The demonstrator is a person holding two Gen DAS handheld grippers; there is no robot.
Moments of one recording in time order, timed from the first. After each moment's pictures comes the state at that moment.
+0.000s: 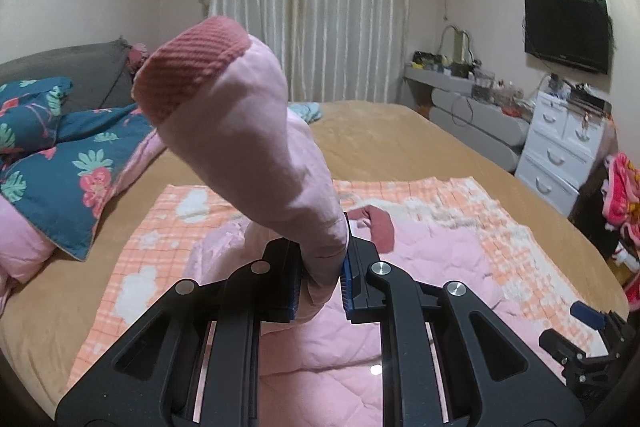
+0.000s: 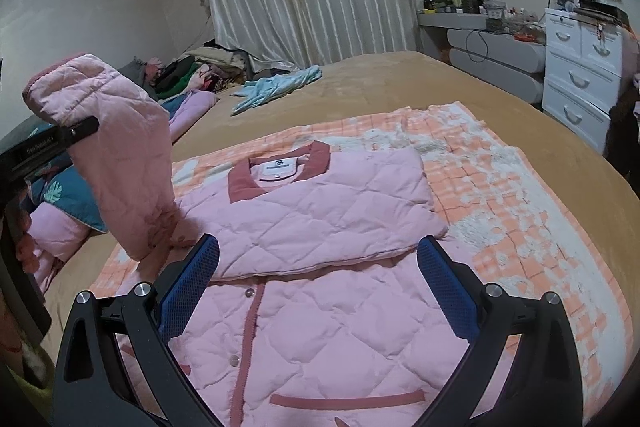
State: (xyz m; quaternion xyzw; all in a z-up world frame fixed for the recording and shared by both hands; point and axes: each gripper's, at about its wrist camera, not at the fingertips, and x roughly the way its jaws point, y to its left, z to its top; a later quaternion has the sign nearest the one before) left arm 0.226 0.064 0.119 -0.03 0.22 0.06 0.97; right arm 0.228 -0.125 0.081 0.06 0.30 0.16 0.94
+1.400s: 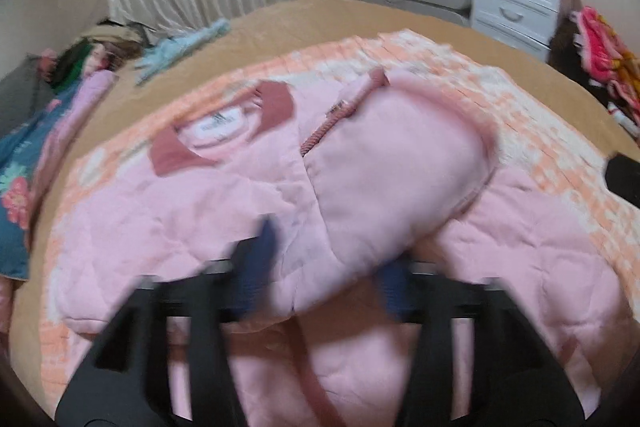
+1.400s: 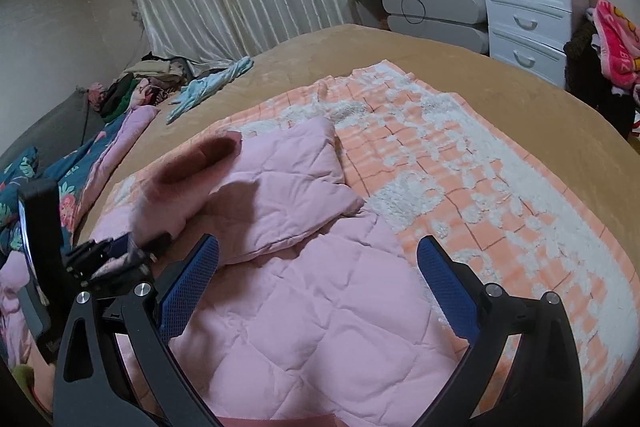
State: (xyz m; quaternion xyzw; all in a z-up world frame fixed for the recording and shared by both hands) left arm 0.306 -0.062 -0.032 0.09 0.38 -0.05 0.92; right arm 0.271 -0.202 0.019 0.13 0.34 0.07 0.93
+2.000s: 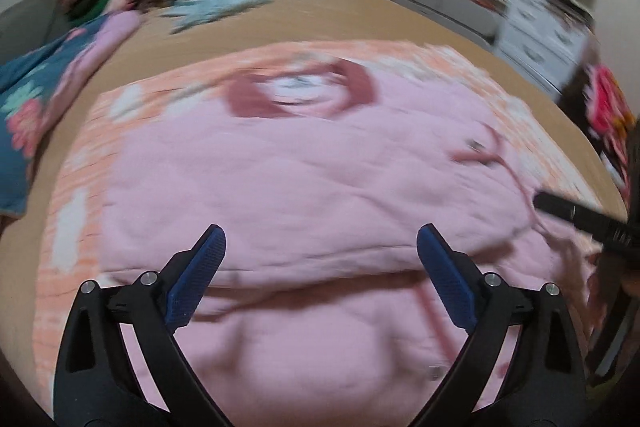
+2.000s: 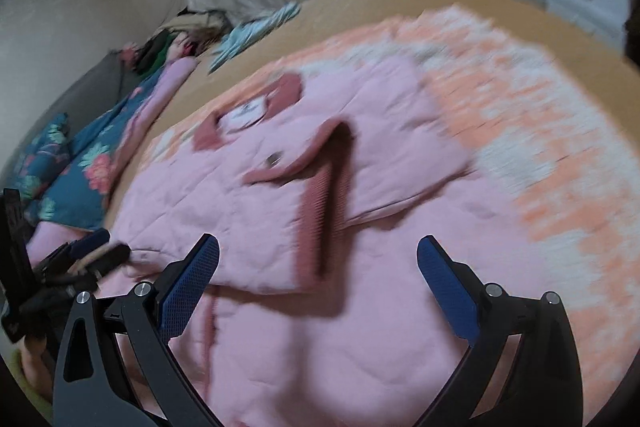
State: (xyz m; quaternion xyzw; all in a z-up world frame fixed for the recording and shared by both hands) left arm 0.271 0.079 -0.007 -0.02 0.40 -0.02 0.92; right arm 0.321 -0.128 -0.021 0.15 0.44 0.18 0.87
